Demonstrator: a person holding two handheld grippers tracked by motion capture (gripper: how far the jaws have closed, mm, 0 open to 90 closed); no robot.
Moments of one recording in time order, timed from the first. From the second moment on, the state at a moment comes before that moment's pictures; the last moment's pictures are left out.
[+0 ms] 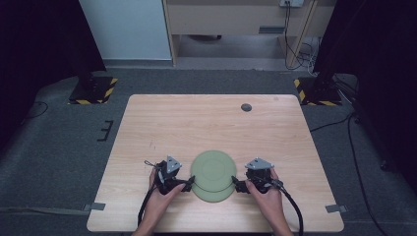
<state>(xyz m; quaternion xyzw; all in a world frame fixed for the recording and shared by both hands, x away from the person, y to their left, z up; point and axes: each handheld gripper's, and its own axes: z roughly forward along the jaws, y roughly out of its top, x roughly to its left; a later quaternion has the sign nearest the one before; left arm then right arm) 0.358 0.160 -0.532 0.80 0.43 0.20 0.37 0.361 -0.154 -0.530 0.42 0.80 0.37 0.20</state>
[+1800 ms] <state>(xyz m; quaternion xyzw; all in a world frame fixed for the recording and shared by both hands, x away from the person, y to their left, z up) 0.355 0.156 -0.531 0.81 0.42 0.18 0.37 0.403 -0.157 -0.499 0.43 0.82 0.34 0.16</state>
